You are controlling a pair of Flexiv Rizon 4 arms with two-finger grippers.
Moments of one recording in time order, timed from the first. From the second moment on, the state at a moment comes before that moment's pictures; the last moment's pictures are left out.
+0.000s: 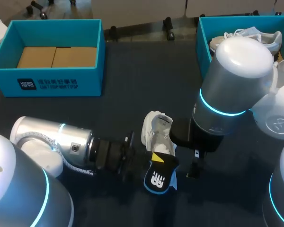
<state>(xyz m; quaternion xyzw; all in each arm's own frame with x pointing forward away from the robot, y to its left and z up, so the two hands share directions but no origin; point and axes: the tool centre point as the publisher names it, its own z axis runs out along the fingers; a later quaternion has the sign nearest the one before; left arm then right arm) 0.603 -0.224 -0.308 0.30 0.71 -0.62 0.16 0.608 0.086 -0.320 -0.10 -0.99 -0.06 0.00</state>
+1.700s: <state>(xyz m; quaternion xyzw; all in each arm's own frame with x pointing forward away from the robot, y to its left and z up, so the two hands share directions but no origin) 0.642 -0.229 -0.344 0.25 0.76 -0.57 0.20 0.608 0.086 -0.320 -0.10 -0.99 -0.06 0.00</state>
